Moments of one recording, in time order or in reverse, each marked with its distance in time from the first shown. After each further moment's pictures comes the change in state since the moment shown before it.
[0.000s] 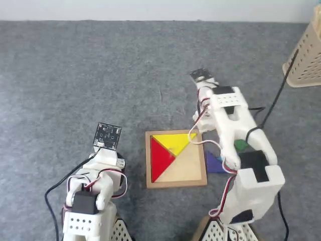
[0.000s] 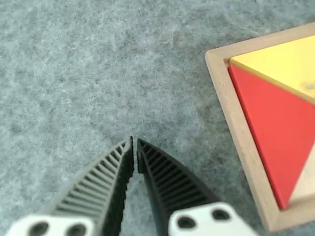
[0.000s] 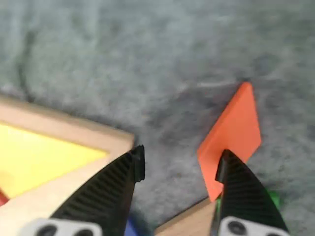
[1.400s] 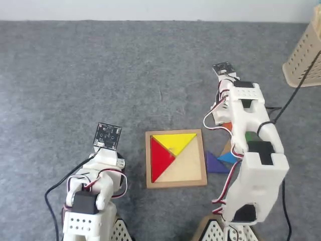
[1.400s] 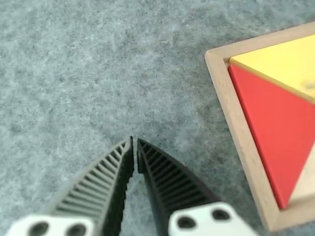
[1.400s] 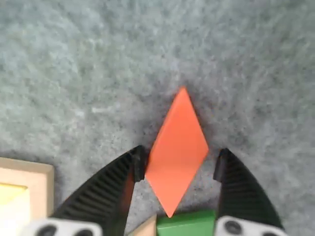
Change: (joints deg) left arm 0.0 0.0 0.0 0.0 0.0; right arm 9.1 8.8 -8.5 -1.9 2.1
